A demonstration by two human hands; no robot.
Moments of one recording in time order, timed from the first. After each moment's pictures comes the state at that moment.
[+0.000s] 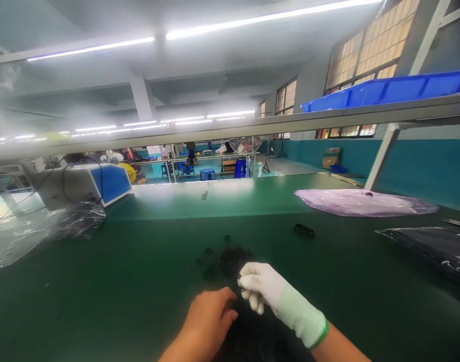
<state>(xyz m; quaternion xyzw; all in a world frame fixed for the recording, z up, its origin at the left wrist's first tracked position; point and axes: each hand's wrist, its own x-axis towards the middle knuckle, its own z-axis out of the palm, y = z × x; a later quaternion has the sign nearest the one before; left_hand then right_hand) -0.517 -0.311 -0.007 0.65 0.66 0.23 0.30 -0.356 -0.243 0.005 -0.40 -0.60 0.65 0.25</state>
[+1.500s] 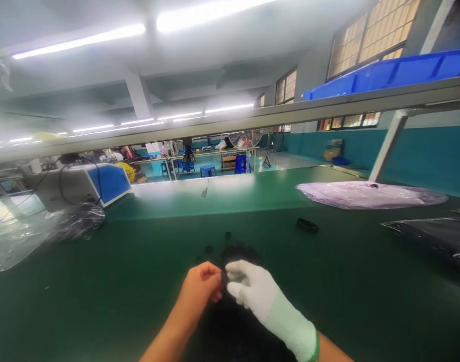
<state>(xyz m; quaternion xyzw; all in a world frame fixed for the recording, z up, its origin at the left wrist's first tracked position) -0.533 -0.282 -0.013 0.48 0.59 0.43 0.48 -0.373 -0.262 0.017 -0.44 -0.68 0.51 0.29</state>
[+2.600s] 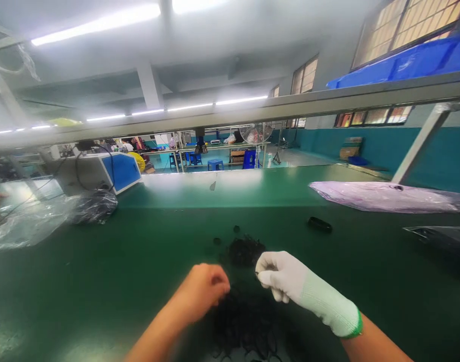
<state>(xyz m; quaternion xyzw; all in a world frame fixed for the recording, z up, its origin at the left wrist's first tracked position) -0.555 -0.300 0.012 0.62 0.64 0.26 0.37 -0.333 -0.240 0.026 -0.43 -0.73 0.51 0.15</state>
